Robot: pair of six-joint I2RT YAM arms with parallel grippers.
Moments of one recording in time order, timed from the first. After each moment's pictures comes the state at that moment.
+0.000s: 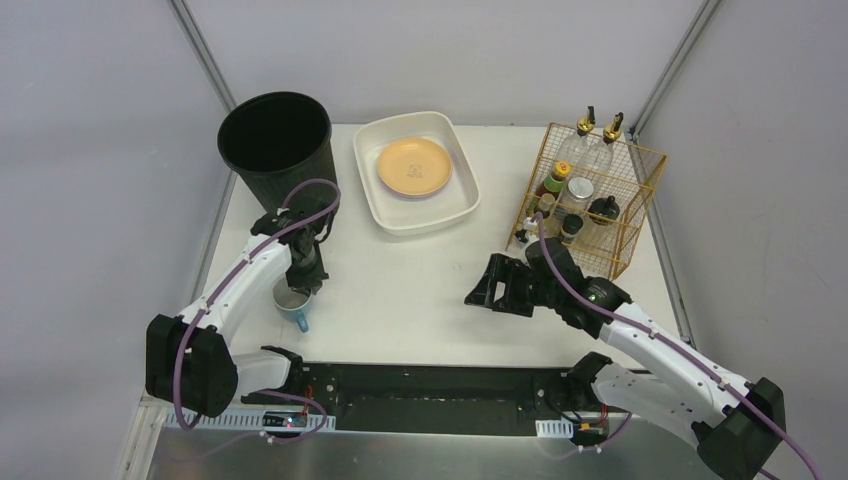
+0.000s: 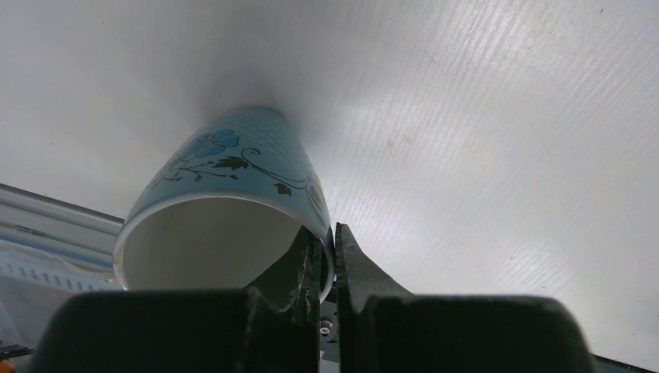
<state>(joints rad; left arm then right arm) -0.29 1.23 0.92 -1.06 -0.22 -0.56 0.72 0.86 0.64 -0.55 -0.21 0.84</state>
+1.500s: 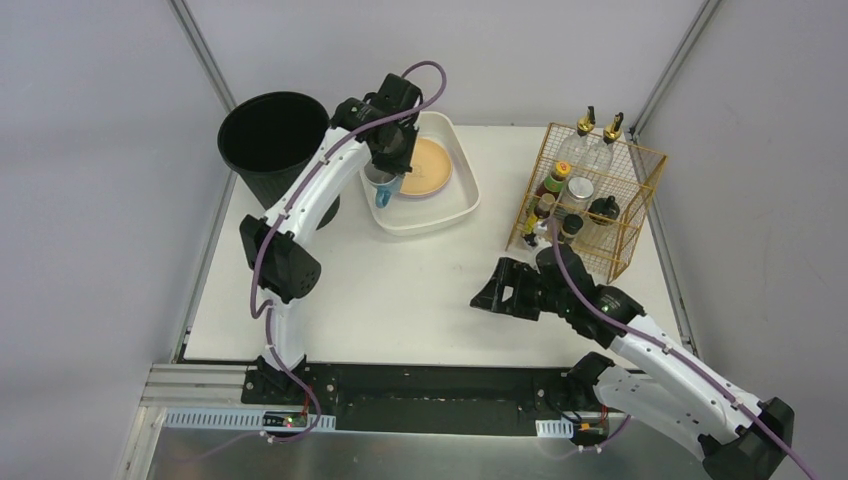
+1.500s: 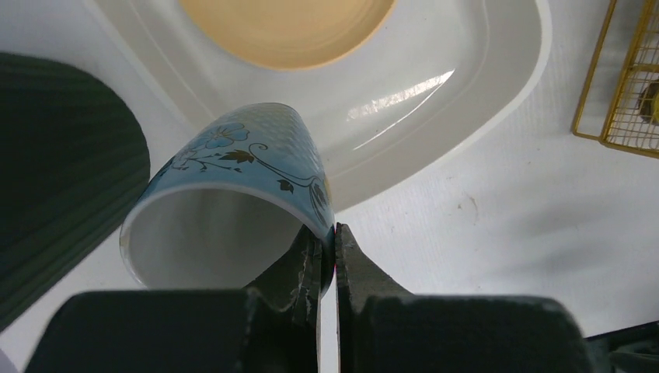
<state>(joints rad) -0.54 1.96 2.18 -1.19 -0.14 -0.26 0.73 0.76 0.63 -0.58 -0.20 0.84</state>
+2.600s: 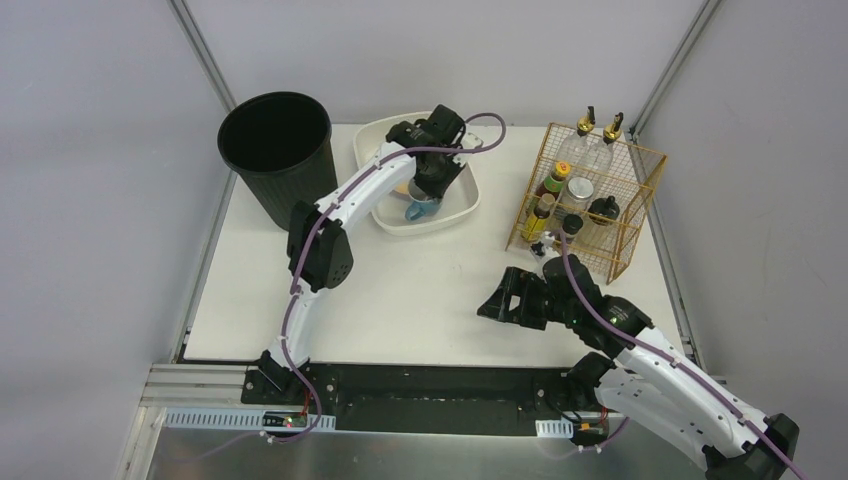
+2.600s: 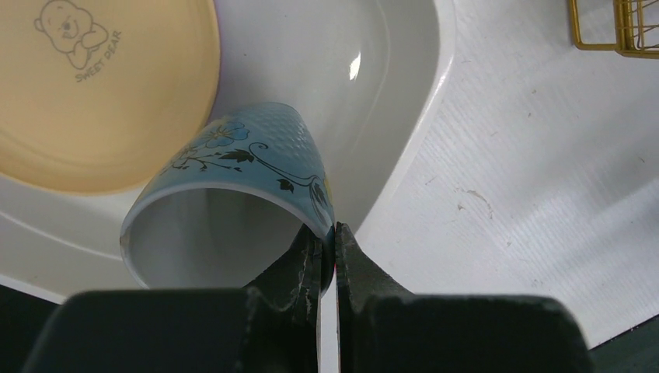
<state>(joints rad) -0.64 2.23 2.23 -1.06 0.05 0.10 0.73 0.66 0.57 -0.65 -0.19 0.85</state>
